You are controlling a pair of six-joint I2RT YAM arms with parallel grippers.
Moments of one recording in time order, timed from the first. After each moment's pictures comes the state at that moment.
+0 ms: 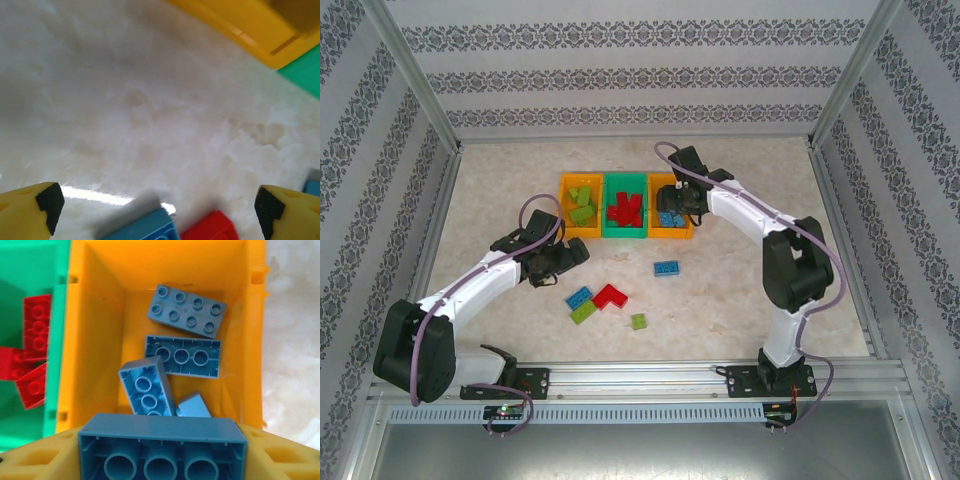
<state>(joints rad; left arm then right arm) -0.35 1.30 0.78 -0.61 0.05 -0.85 0.44 1.90 1.49 -0.64 0.02 0.45</state>
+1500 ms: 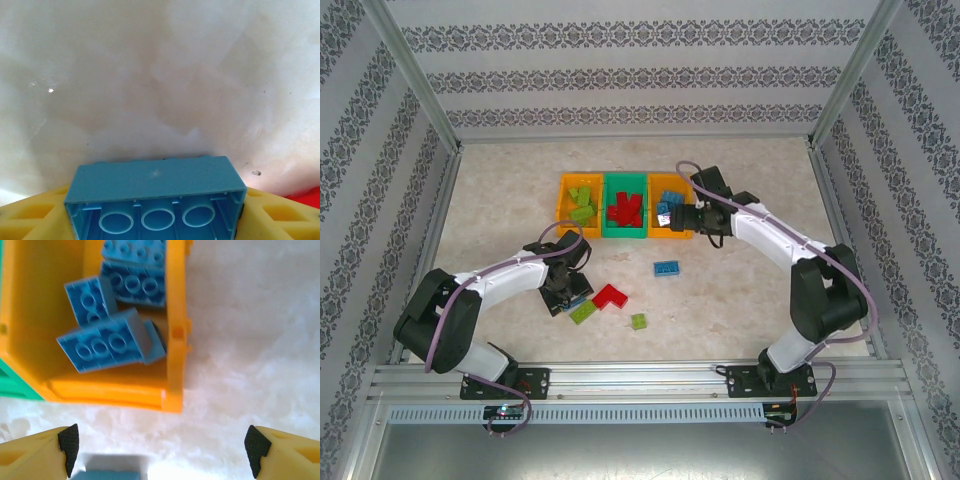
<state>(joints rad) -0.52 1.48 0.77 -0.74 0.08 -1.11 0.40 1.61 1.14 -0.59 0.00 0.44</state>
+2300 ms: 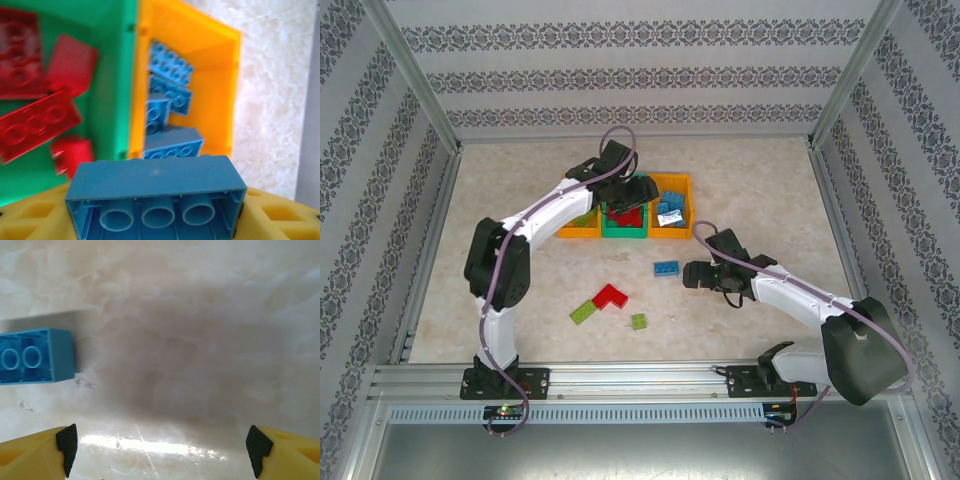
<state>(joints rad) -0.52 2.01 1.72 -0.59 0.23 -0.83 0.47 1.27 0.60 -0.42 -0.03 0.53</state>
